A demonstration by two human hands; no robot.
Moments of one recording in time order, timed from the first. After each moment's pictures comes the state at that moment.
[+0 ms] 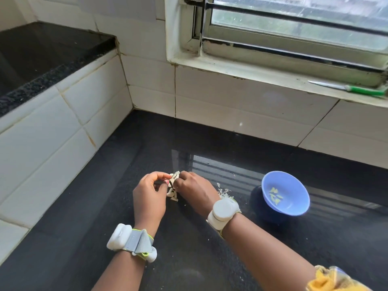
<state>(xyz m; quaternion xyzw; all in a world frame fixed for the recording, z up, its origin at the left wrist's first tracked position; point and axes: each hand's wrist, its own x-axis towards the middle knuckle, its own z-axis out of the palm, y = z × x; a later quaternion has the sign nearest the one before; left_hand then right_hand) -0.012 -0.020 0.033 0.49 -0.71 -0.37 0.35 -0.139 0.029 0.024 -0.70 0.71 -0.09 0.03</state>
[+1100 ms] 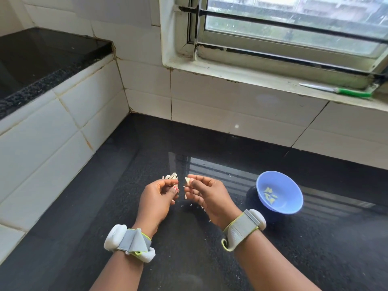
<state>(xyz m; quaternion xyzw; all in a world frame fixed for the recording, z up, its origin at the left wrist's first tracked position) -0.020 -0.012 0.033 0.48 -0.63 -0.56 0.25 -0.143 0.067 0.048 -0.11 0.56 -0.65 0.51</state>
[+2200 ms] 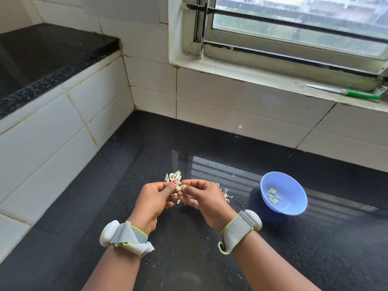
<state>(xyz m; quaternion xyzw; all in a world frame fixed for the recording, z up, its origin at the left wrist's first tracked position) -0.012 -0.017 0.041 0.49 -0.51 -0.68 0.21 -0.126 0.062 0.046 -0.12 0.55 -0.62 0.54</state>
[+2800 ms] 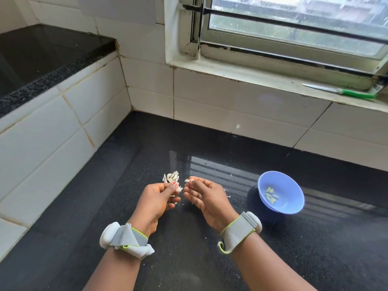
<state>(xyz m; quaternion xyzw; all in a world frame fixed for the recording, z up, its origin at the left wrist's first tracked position) -0.018 -0.010 0.044 0.48 -0.50 -0.68 0.21 -0.132 0.066 0.049 -0.03 0.53 -0.67 0.51</state>
